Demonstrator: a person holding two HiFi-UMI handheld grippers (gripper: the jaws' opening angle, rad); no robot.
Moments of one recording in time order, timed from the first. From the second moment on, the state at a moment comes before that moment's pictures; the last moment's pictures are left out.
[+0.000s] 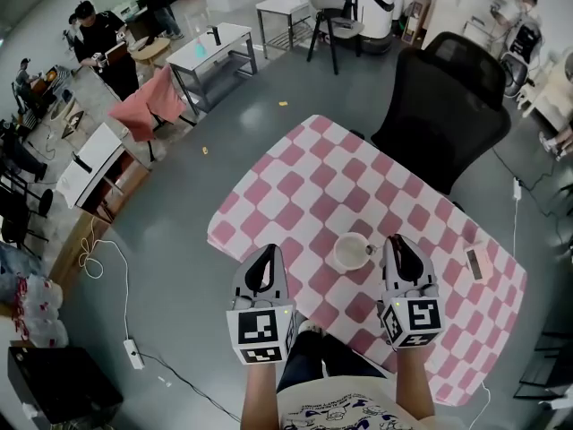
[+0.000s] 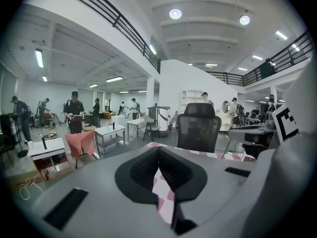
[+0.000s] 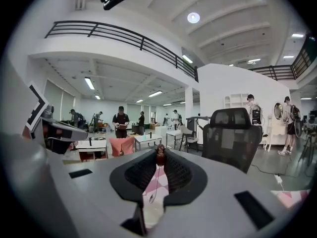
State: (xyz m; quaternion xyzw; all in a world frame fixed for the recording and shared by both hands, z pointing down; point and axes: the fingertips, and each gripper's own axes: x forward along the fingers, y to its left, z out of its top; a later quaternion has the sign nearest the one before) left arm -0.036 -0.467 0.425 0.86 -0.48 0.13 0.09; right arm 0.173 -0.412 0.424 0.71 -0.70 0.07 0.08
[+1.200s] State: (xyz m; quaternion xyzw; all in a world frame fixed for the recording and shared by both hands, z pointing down) left arm -0.005 -0.480 0.511 0.85 -0.47 0.19 0.15; right arm 0.171 -0.445 0.577 0.64 -0.72 0.20 0.16
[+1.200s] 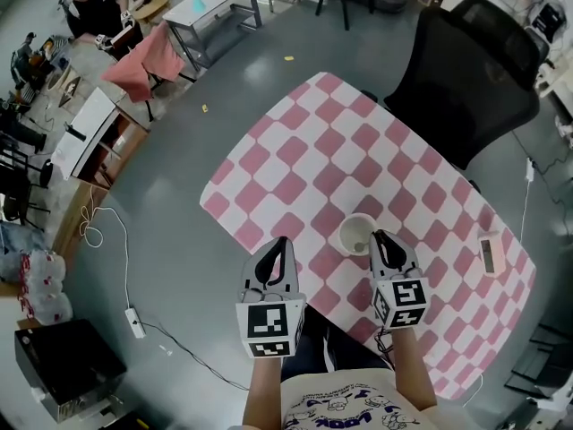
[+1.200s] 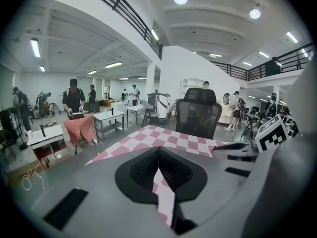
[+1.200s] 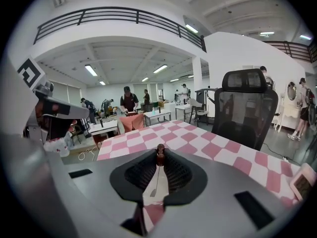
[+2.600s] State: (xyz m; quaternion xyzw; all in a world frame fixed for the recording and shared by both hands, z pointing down) left arm -0.023 -0.475 0.526 0.83 -0.49 0.20 0.15; right arm 0.193 -0.457 0.628 0.67 -0.68 0.19 0.22
